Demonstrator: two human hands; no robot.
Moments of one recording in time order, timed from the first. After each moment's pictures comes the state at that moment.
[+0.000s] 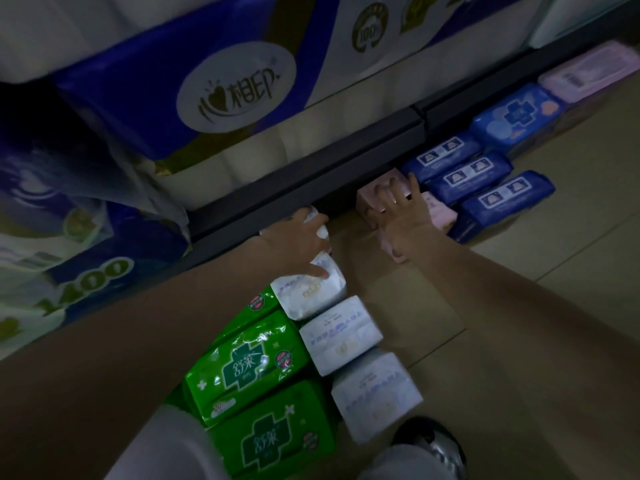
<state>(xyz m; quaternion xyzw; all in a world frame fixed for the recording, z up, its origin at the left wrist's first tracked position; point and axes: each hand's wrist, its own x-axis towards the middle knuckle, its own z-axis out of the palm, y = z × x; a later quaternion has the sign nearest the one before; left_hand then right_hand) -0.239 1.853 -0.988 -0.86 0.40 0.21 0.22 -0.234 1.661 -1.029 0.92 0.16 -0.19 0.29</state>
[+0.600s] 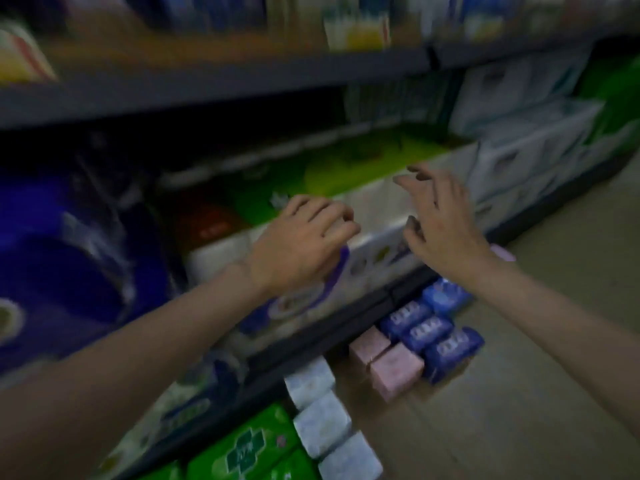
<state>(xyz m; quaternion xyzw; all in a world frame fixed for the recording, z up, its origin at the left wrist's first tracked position) -0.228 1.869 -0.691 -0.80 0.50 -0.33 0.01 -0.247 1.645 -0.706 0.91 0.15 0.39 -0.06</state>
